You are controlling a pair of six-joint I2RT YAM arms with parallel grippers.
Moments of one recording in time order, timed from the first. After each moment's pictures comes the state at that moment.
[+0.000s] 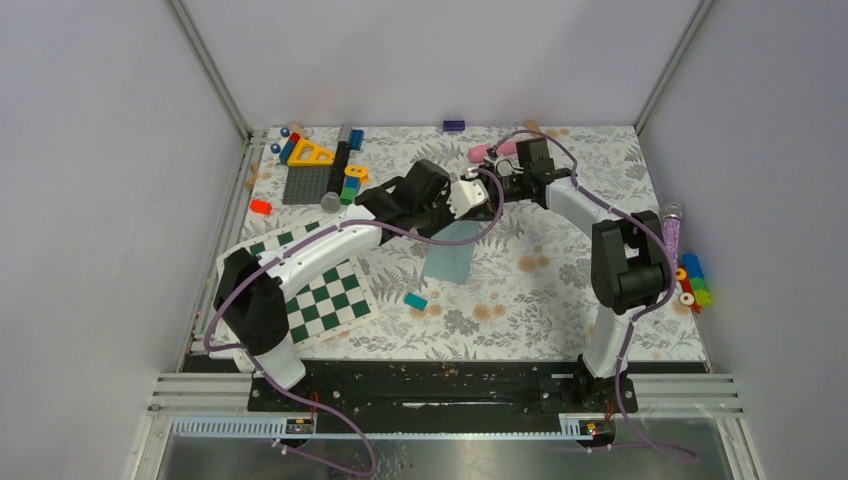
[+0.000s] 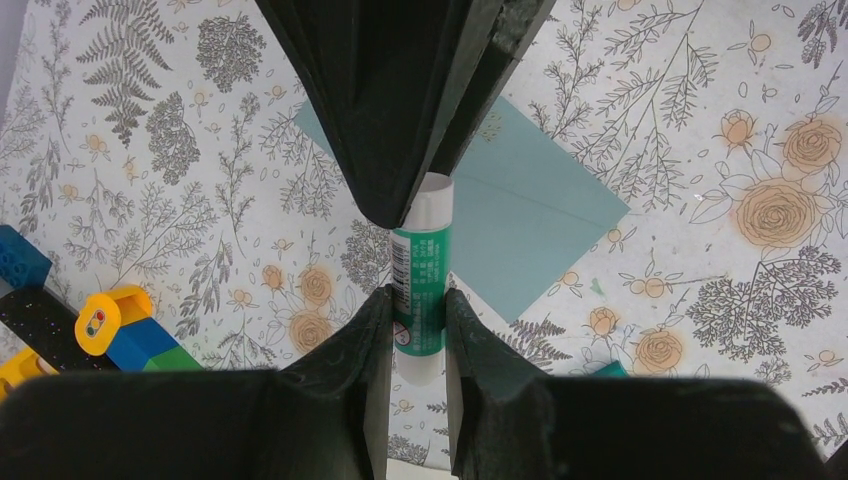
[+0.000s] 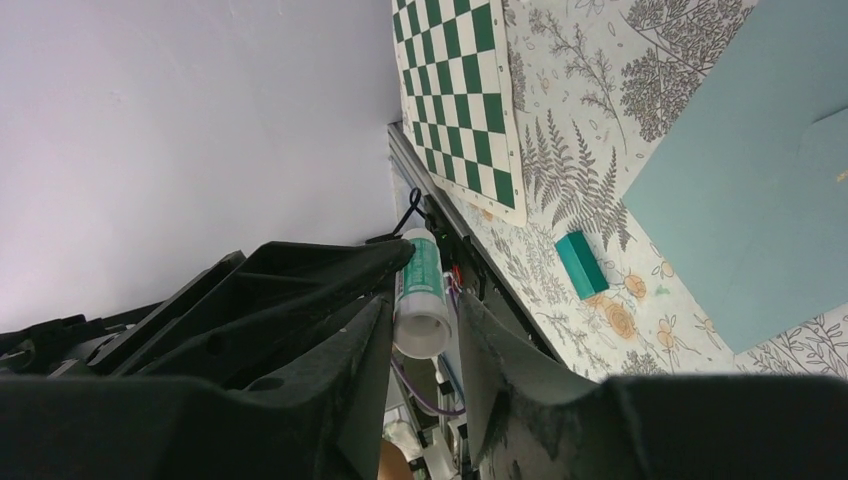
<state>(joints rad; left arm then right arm) -0.79 1.67 1.45 -0.56 0.03 0.40 0.27 1.88 1.35 -0.31 -1.04 0.78</state>
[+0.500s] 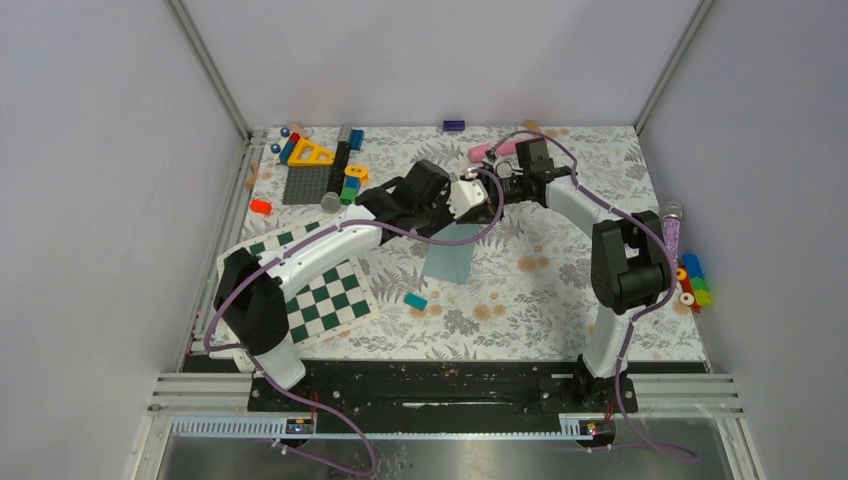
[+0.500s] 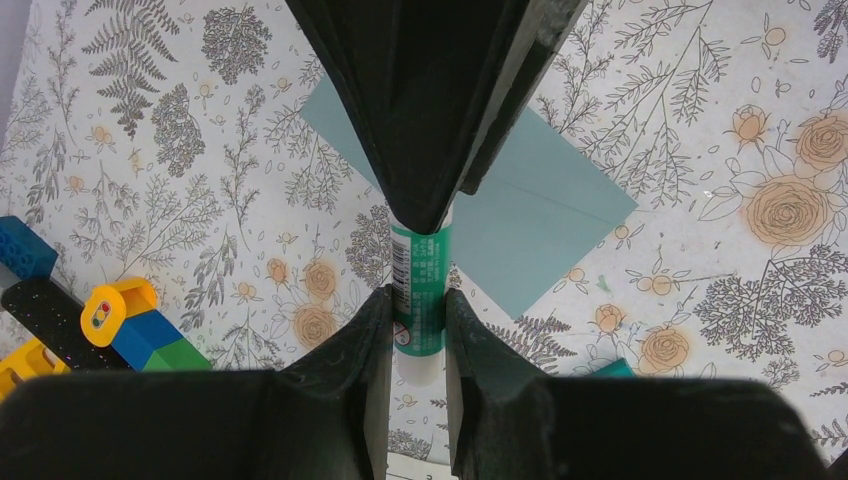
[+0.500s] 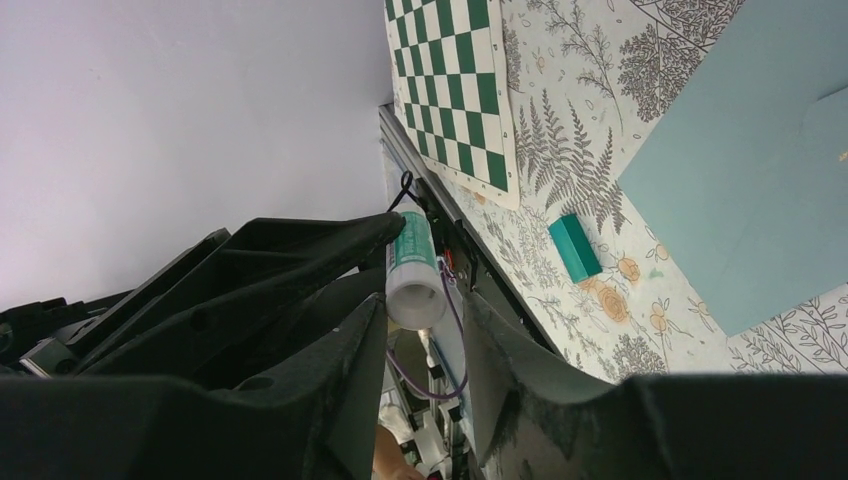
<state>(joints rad) -0.79 1.67 1.45 -0.57 0.01 0.40 0.28 1.88 1.36 -0.39 -1.06 0.71</state>
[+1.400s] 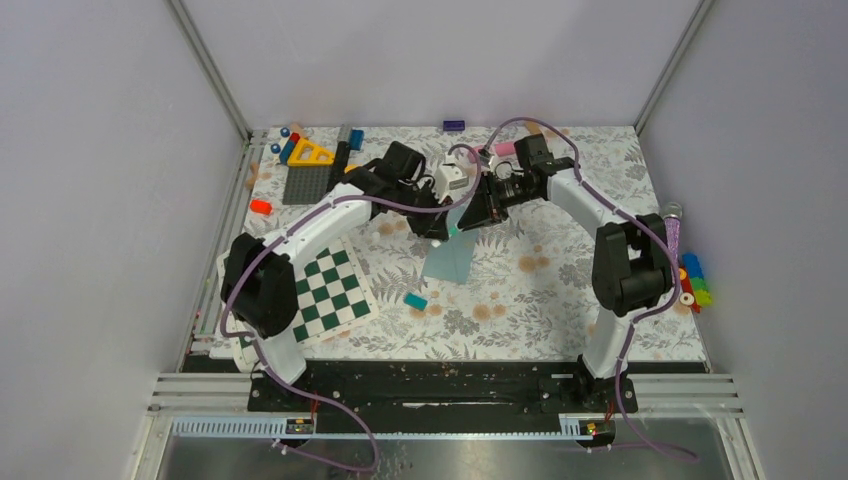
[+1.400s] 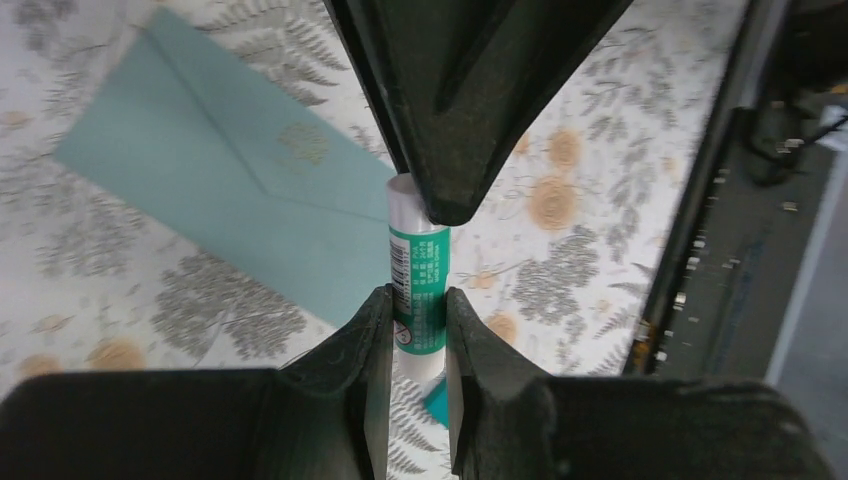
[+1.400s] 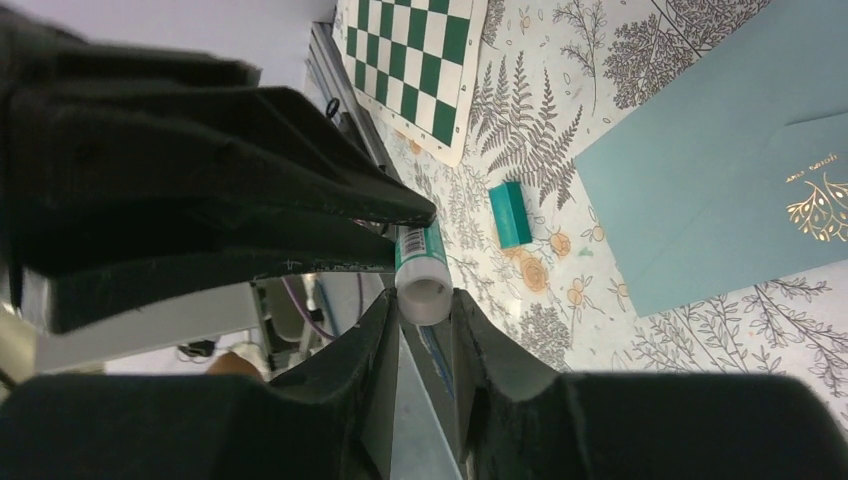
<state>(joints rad) -0.62 1.74 1.48 -0.63 0.56 0.30 0.28 1.87 1.45 -0.65 -1.08 0.25</state>
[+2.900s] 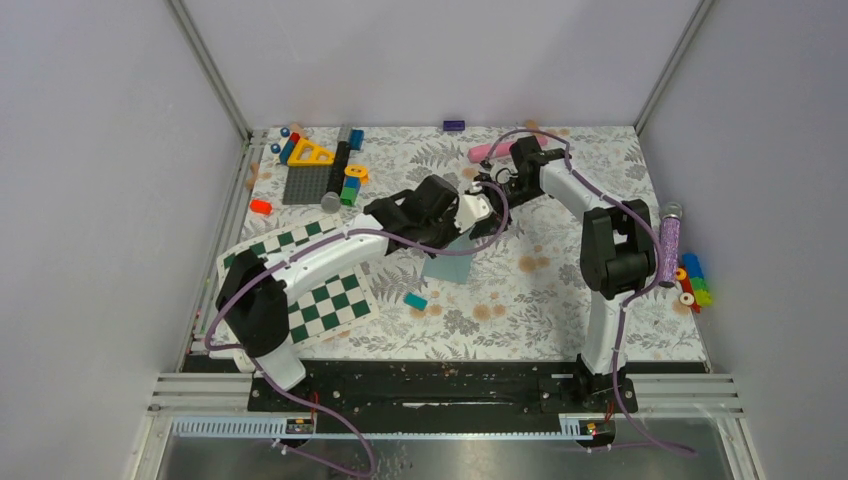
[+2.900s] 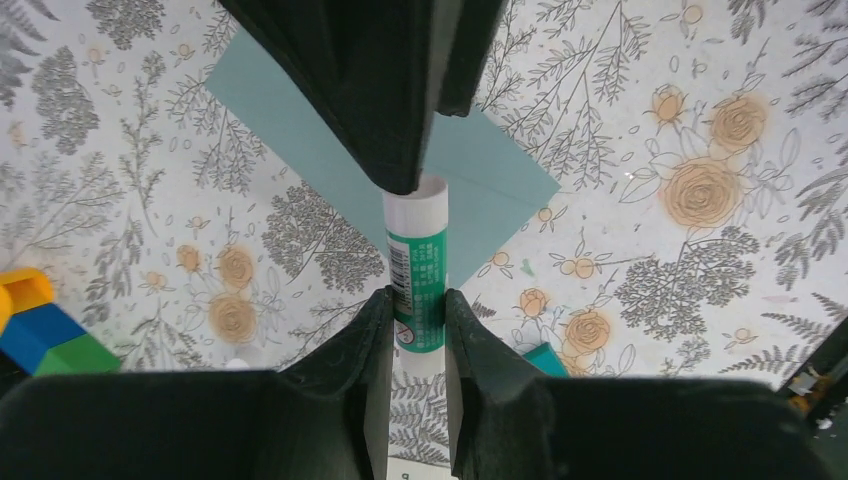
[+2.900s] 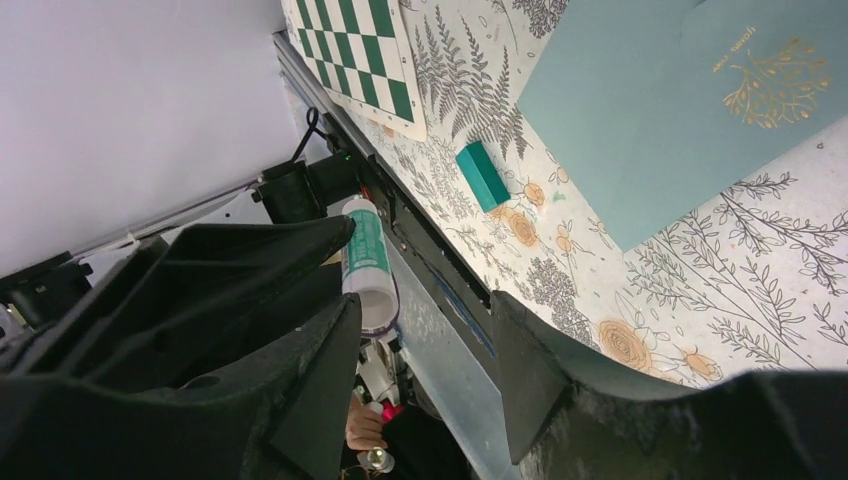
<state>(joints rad) -0.83 1.67 1.40 -0.58 0.06 0.27 0.27 2.01 1.59 -0.92 -0.98 0.27</state>
